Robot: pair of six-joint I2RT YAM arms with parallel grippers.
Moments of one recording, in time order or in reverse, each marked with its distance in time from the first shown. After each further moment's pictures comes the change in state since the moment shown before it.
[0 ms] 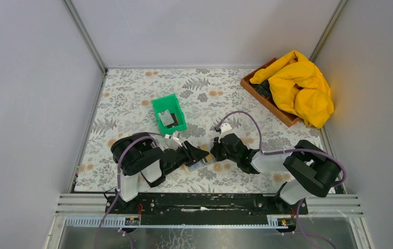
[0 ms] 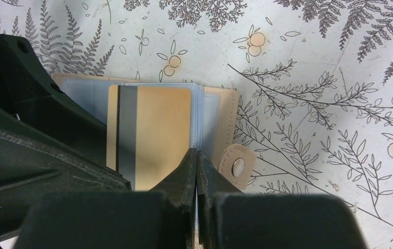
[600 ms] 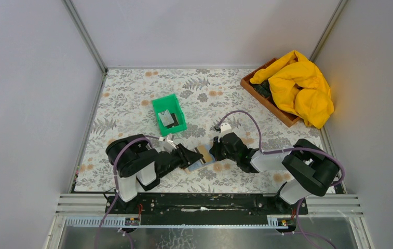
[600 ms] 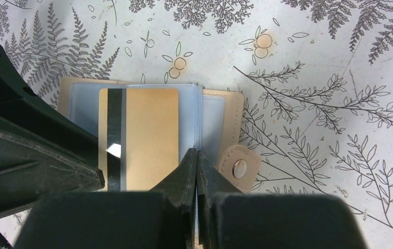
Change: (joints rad) left arm 0.023 -0.052 -0.103 0.032 -0.002 0.001; right arm -0.011 0.015 0.010 0.007 -0.029 0.016
